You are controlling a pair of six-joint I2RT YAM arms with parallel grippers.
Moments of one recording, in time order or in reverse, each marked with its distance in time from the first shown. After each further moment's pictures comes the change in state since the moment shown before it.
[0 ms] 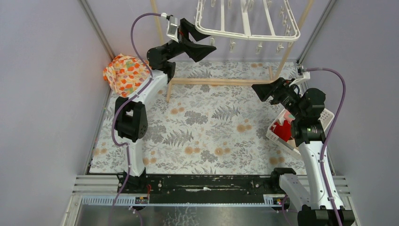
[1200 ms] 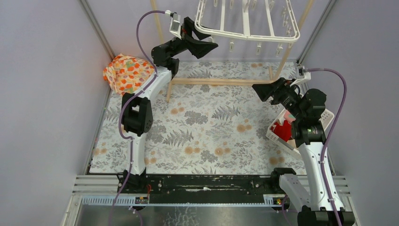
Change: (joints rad) left arm 0.001 0.136 0.163 0.038 0.002 -0.103; right arm 0.000 -0.016 0.000 -0.015 0.000 0.009
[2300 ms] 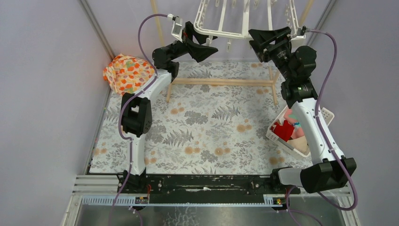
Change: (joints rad) left arm 0.000 -0.023 -0.087 0.001 0.020 0.002; right arm 0.168 0.462 0.478 0.203 0.276 0.655
